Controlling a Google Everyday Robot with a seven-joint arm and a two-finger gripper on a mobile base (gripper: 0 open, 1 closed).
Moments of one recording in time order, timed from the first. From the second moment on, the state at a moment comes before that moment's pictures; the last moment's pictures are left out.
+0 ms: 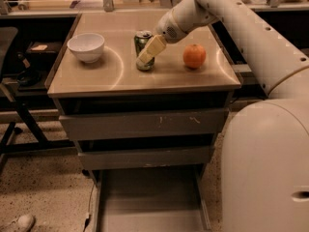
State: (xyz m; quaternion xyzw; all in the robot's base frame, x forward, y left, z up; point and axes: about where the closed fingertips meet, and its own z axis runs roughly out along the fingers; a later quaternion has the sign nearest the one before) arm 0.752 0.007 0.879 -0.54 0.73 0.21 0.35
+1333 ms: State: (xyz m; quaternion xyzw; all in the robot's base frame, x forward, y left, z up) arm 0.747 0.025 0.881 -0.56 0.72 0.22 0.35
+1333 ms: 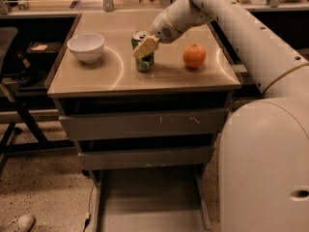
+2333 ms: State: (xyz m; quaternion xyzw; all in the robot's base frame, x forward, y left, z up) arm 0.672 -0.031 0.938 -0.49 0.75 0.17 0.41
